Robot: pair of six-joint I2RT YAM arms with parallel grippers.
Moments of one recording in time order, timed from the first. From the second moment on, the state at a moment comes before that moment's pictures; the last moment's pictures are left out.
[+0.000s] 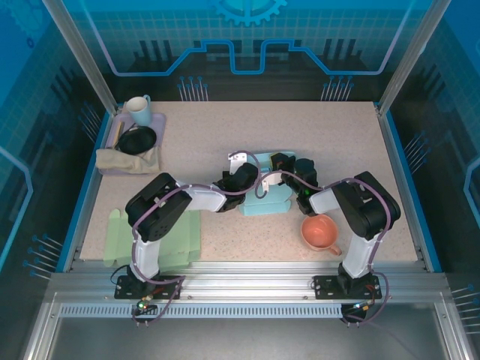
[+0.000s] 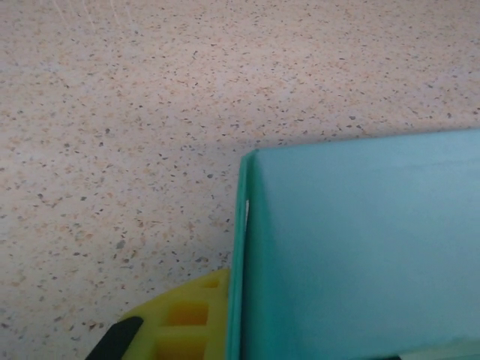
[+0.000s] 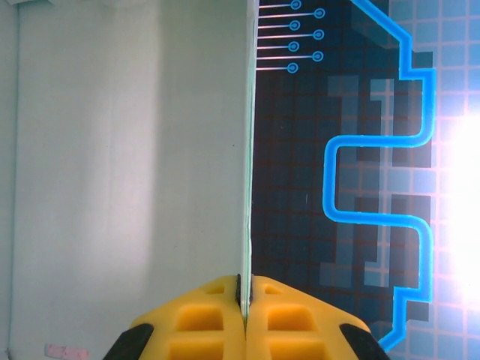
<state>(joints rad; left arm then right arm) -0.74 1.96 1.03 0.25 -0.68 -0.51 0.42 1.82 0.64 0.98 -0.06 -1.54</state>
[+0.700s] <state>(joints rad) -0.69 1.97 1.03 0.26 -0.73 -0.43 0.40 1.74 0.63 0.88 -0.10 -1.44</state>
